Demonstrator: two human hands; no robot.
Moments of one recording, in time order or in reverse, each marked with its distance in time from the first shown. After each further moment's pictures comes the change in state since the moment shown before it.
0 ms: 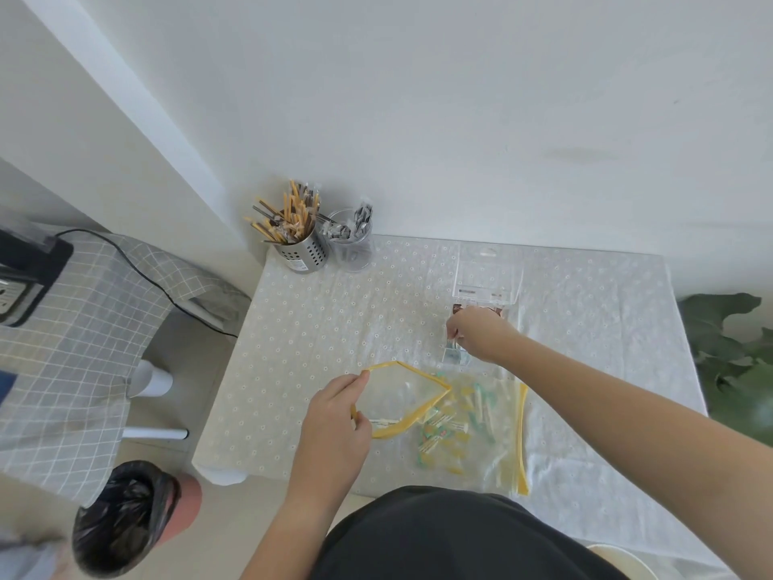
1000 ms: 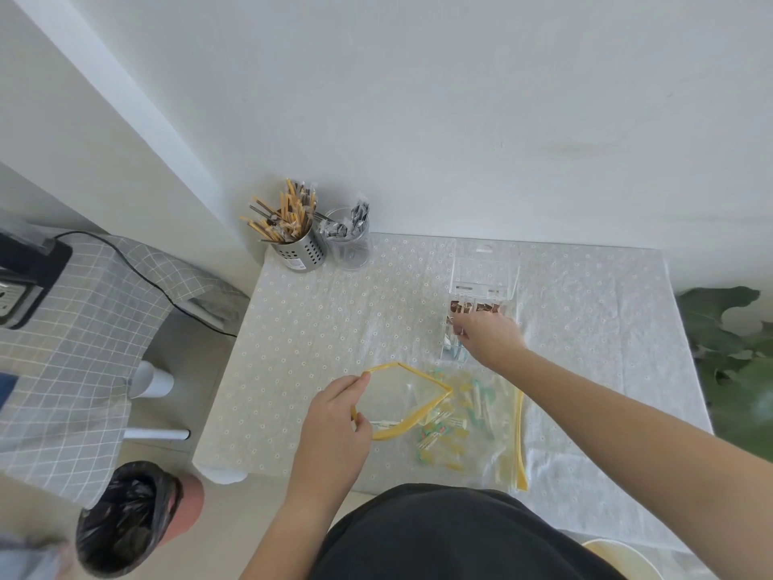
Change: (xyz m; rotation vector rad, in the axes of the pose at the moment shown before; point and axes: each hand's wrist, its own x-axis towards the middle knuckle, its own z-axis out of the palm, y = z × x) left_hand -0.006 0.002 0.002 0.003 -0.010 0.012; right_hand -0.018 0.006 0.018 -0.020 0.146 0.130
